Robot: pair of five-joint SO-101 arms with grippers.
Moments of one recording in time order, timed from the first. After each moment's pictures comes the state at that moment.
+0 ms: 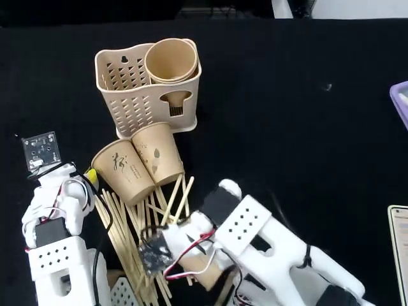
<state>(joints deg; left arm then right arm) -25.0 -76.0 81.1 47.3 -4.2 -48.7 -38.9 47.6 99.3 67.9</state>
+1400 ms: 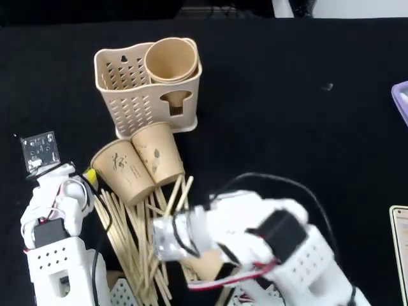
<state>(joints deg) -25.0 -76.0 81.1 47.2 -4.2 -42.0 -61.4 41.7 99.4 59.3</state>
